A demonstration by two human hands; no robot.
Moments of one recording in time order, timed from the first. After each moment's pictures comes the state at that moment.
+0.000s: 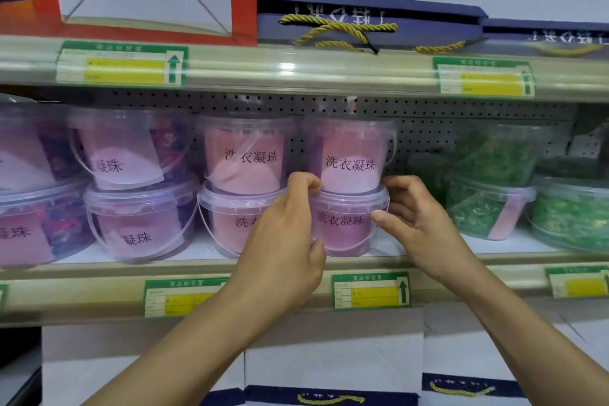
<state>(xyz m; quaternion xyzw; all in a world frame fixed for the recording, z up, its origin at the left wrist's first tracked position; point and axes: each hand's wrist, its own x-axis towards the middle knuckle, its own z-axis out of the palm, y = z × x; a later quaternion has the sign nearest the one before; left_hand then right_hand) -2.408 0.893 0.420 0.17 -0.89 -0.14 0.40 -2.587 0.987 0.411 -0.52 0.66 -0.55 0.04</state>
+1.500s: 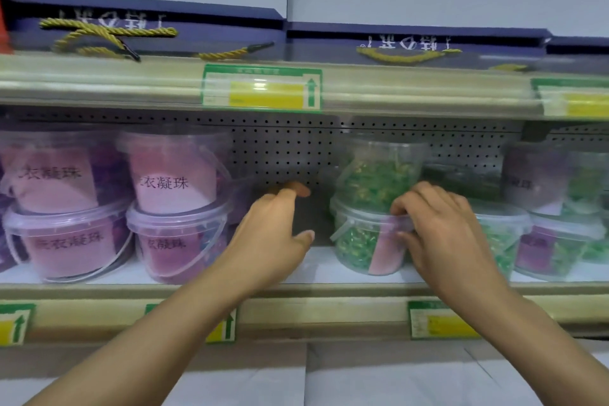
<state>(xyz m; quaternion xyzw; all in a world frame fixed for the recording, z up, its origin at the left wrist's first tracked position) -2.589 0.965 0.438 0.28 -0.90 -0.13 0.31 -2.760 1.103 0.424 -0.55 0.70 -0.23 -0.40</state>
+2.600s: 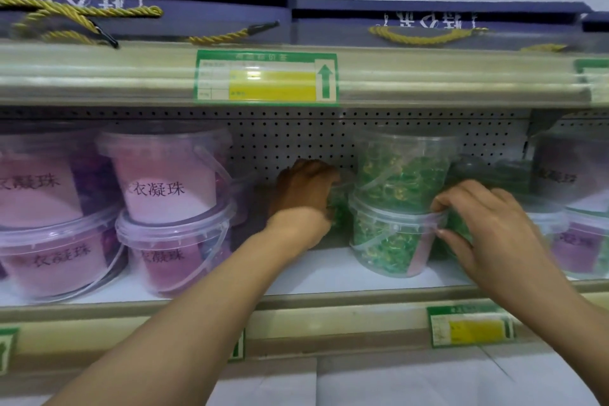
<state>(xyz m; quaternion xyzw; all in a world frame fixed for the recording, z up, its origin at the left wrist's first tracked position) -2.657 0.921 0.443 0.26 -0.92 0.01 0.31 -2.786 1.116 0.423 -0.55 0.71 -0.22 -0.39</state>
